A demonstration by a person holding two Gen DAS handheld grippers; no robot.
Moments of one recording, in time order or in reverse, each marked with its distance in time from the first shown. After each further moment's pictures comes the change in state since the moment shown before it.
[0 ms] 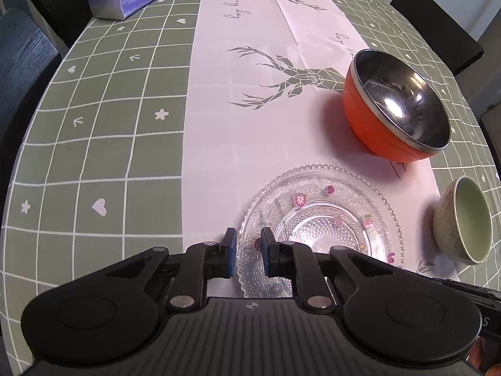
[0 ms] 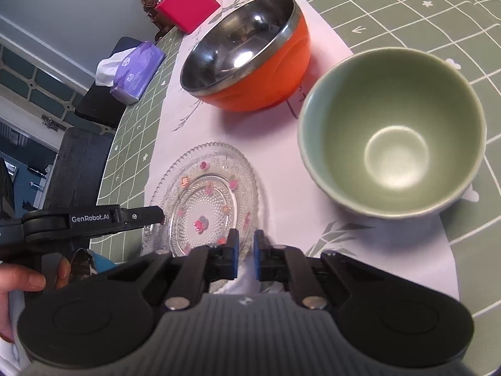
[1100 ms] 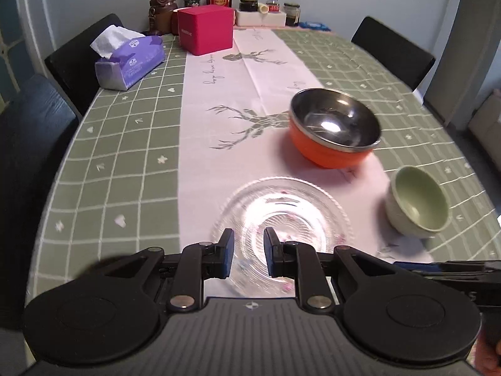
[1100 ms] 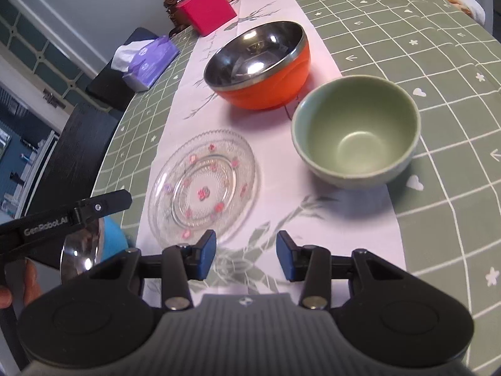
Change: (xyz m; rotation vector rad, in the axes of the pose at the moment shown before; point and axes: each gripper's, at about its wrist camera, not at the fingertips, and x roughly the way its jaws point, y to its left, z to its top) left arm -0.062 -0.032 -0.043 0.127 -0.236 0.039; right arm -0.042 0.013 -0.020 -0.116 -0.042 -0.063
